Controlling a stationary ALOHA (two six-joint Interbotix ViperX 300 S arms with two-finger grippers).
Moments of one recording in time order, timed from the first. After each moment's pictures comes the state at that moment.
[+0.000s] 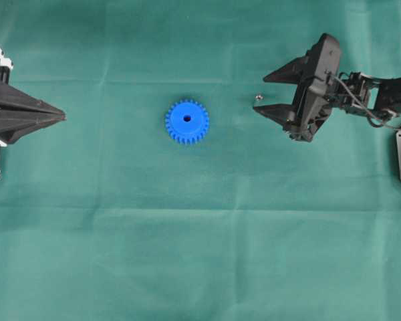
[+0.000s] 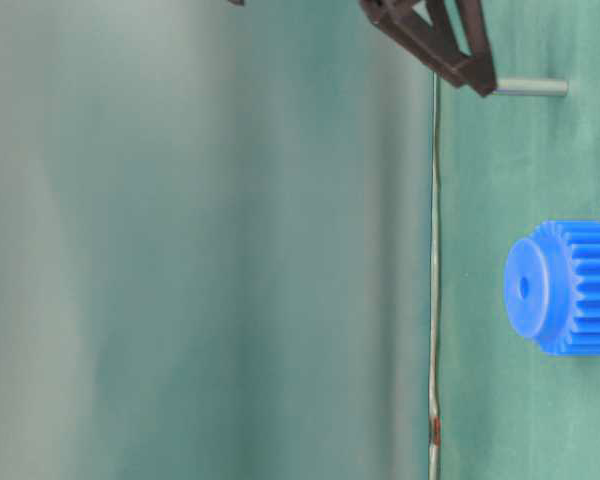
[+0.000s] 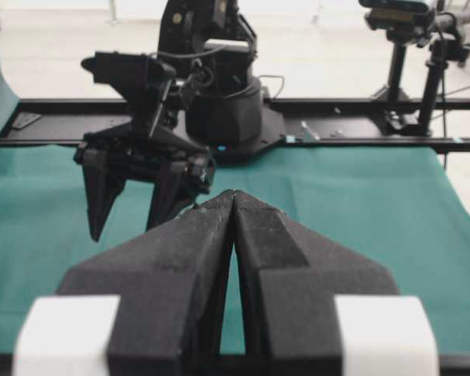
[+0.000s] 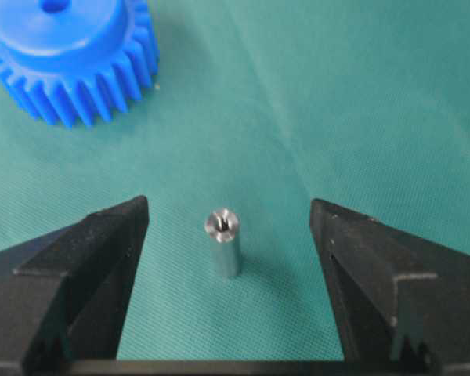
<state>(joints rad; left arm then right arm) -0.01 -0.95 1.16 0.01 -0.26 0.00 -0.27 -0.05 1.10 0.08 -0.50 -0.01</state>
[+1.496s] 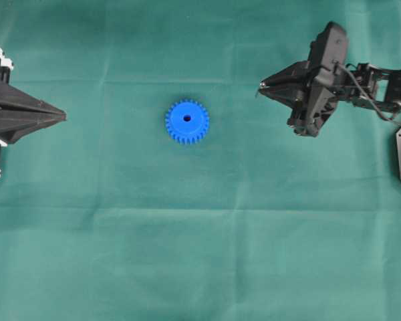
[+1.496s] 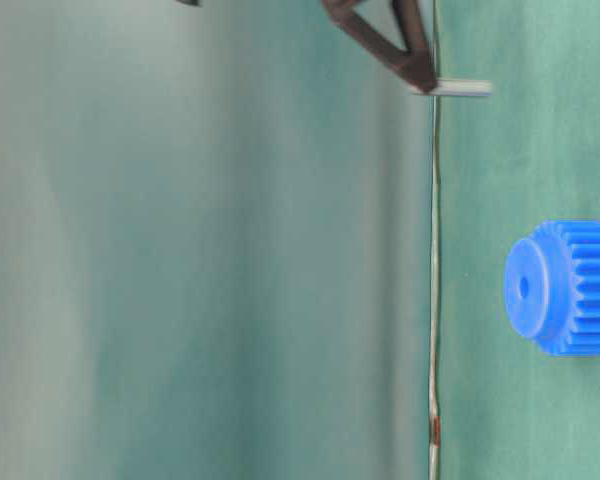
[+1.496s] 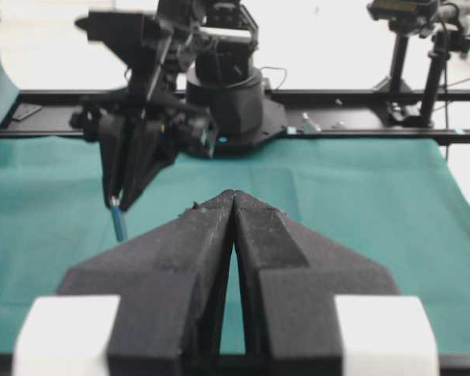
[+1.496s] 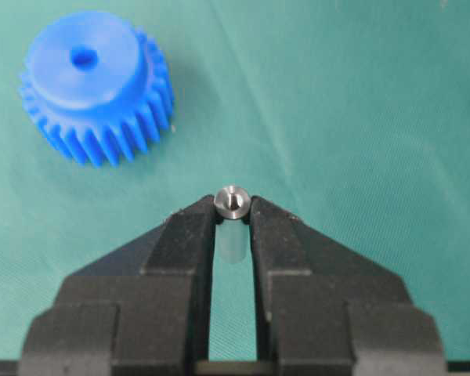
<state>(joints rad) -0.01 -0.95 1.16 0.01 -0.25 0.00 -0.27 -0.25 1.06 0.08 -0.29 -0.01</state>
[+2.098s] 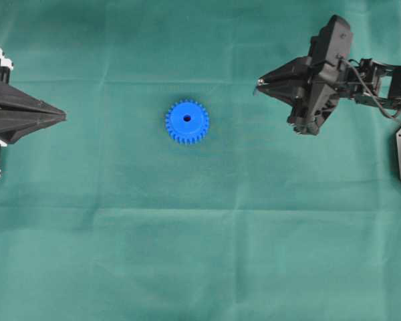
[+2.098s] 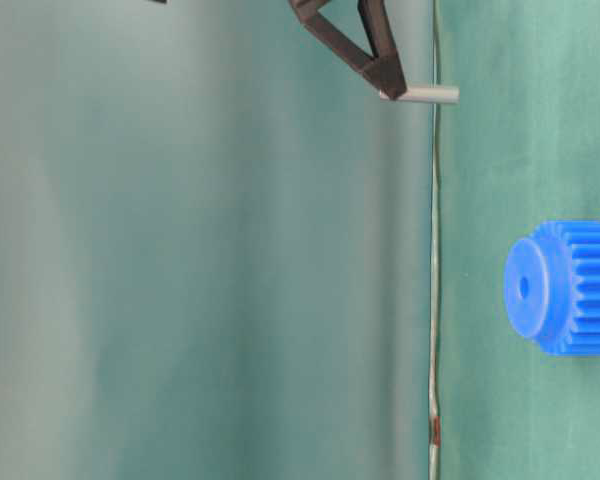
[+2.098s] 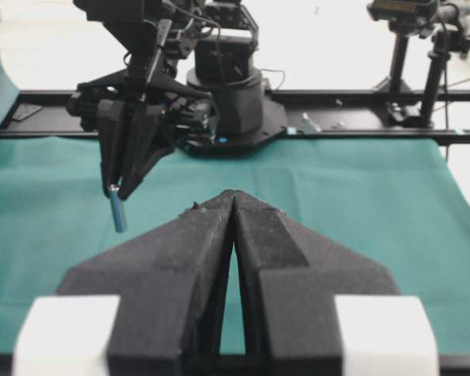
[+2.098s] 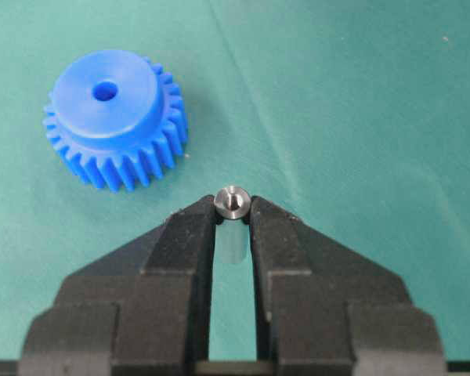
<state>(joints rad) -0.01 -0.95 1.16 0.01 -0.25 0.00 -0.25 -0.25 1.02 0.08 -0.26 -0.01</state>
